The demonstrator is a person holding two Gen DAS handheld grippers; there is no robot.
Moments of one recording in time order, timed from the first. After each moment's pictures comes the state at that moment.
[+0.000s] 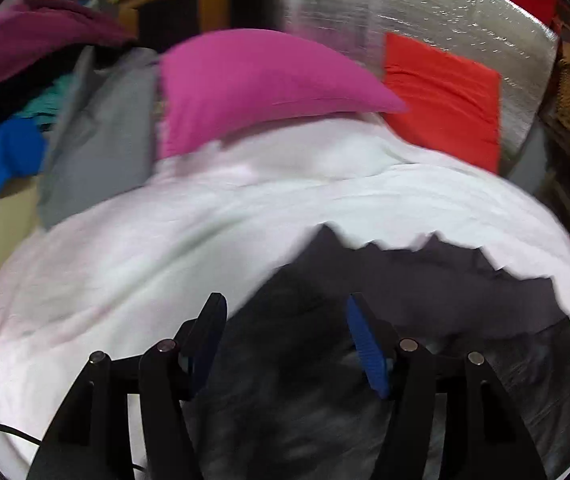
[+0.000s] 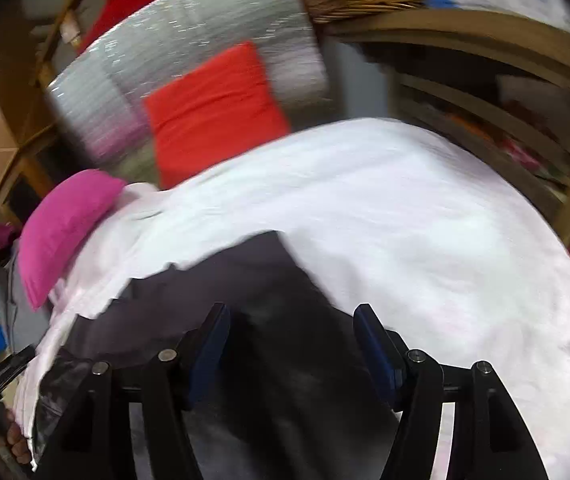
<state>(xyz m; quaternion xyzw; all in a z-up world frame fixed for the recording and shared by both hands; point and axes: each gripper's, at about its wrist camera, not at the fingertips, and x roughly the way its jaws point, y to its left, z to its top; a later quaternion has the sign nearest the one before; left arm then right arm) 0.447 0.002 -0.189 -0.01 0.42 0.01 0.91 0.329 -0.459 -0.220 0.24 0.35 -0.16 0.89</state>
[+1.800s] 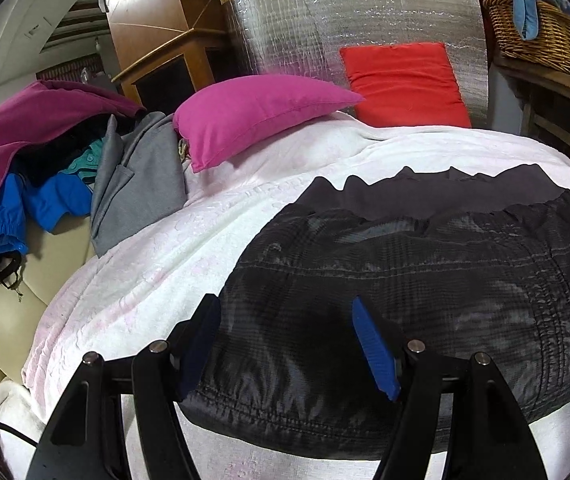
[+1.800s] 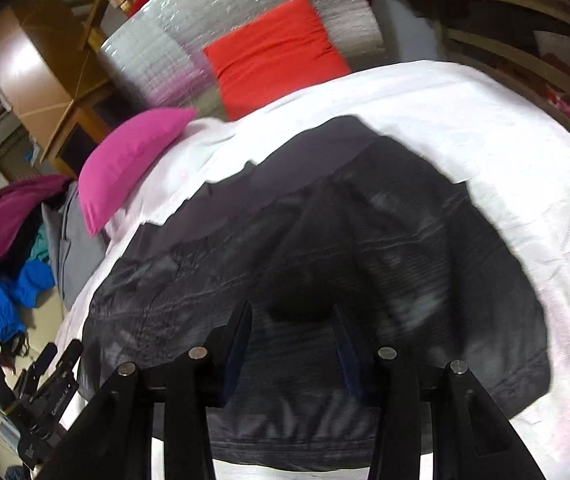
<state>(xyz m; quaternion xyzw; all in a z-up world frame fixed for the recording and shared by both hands) 0.304 -0.035 -0.207 0.11 0.33 0.01 0.94 0.272 -0.354 -0.240 0.26 0.39 -0.03 0.88</state>
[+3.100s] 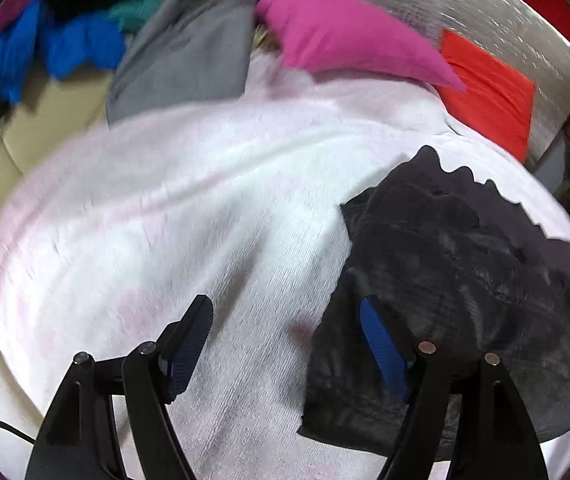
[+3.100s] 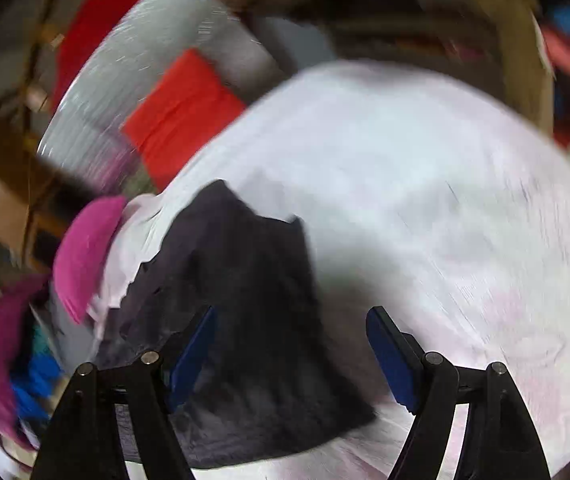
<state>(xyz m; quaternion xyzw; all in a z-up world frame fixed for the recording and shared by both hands) 0.358 0.106 -0.240 -0.11 0.47 0.02 0.88 0.194 -0.514 -0.270 0.42 0.35 -0.12 0.83</state>
